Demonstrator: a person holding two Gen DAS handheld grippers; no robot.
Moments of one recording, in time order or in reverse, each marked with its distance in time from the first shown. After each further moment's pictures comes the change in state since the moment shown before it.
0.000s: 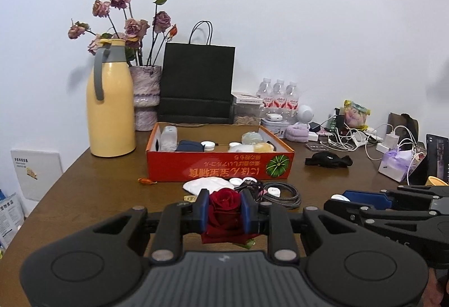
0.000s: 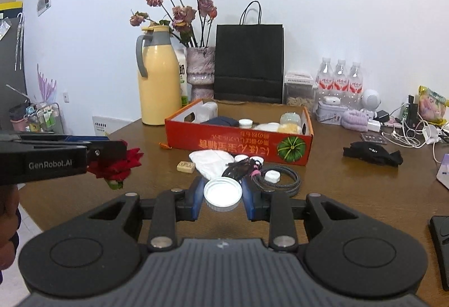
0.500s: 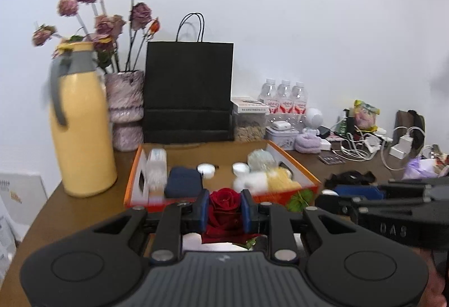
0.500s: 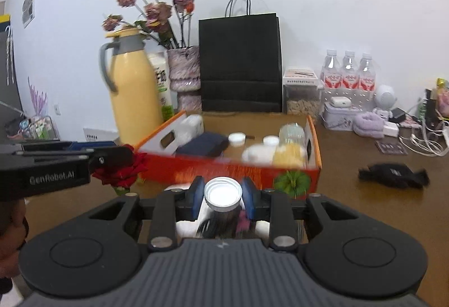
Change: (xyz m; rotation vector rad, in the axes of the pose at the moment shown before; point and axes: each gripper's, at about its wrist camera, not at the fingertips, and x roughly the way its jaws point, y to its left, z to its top) left arm 0.138 0.014 0.074 0.057 0.017 -0.024; right arm 0.132 -0.057 0.076 0.078 0.032 0.045
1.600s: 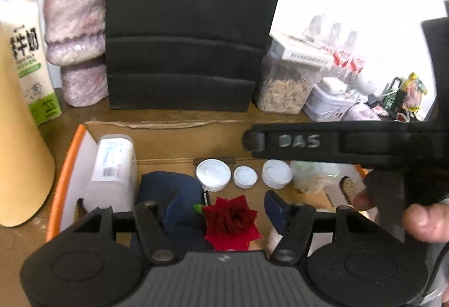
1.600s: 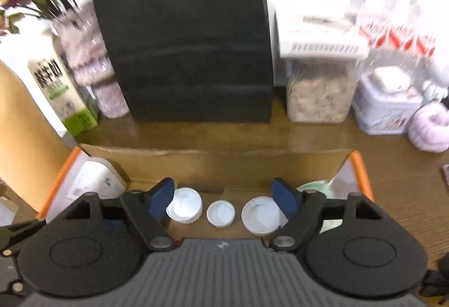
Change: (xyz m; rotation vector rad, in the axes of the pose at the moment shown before) left arm 0.252 0.045 0.065 -0.120 0.384 -0.037; right arm 0.276 -0.068 0.111 0.132 0.301 -0.087
